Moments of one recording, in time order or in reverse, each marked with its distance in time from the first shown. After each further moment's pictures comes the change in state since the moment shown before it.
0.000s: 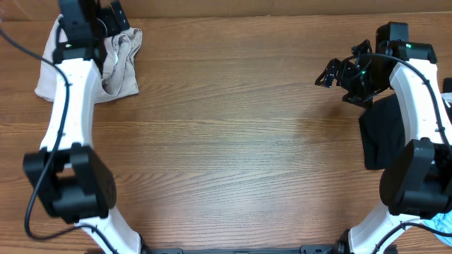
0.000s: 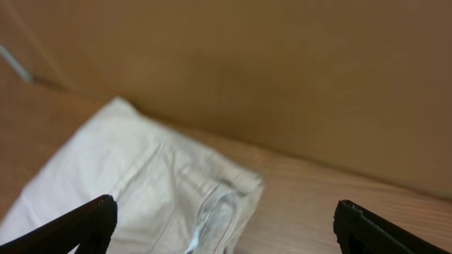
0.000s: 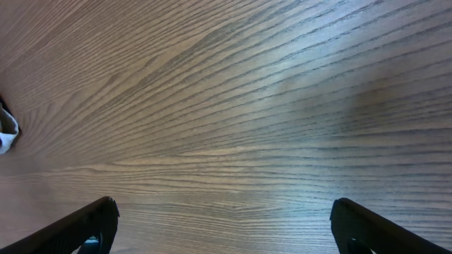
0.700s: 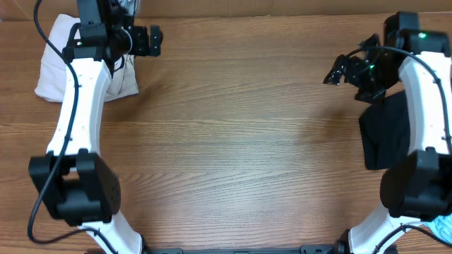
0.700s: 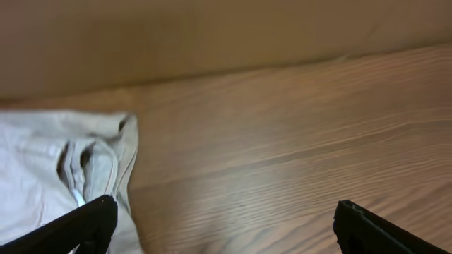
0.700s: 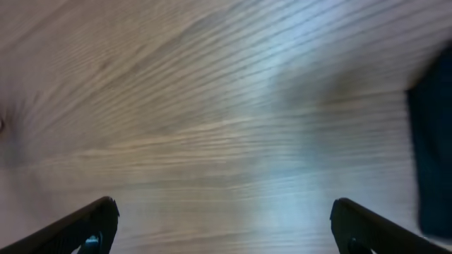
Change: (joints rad) left arm -0.074 -0.050 0.008 -0.266 0.375 0.252; right arm 0.000 -0.029 0.207 -0.271 0.103 -0.024
